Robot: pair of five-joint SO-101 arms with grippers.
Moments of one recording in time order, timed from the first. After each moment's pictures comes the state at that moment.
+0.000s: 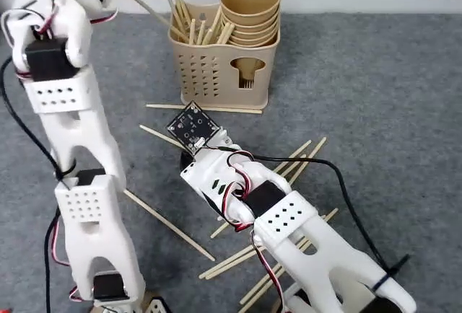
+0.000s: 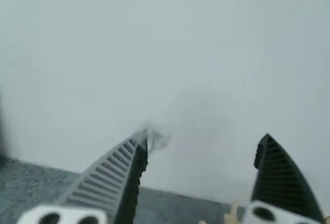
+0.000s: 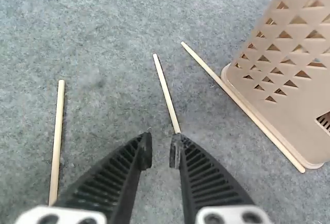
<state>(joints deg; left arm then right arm) -9.8 40.9 -91.4 70.9 18.1 -42.4 -31.0 49.6 27.7 9.4</state>
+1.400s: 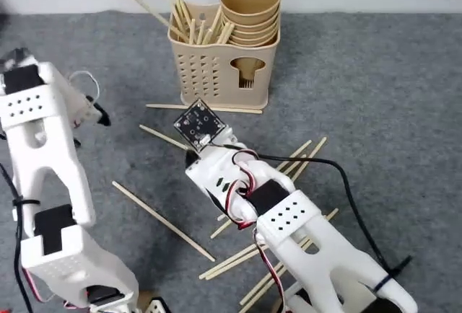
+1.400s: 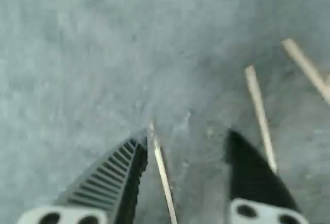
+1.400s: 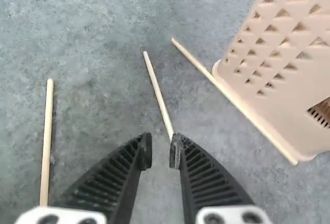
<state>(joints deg) -22.0 11.6 -12.1 99.4 37.1 -40.7 -31.1 51.0 27.7 9.4</state>
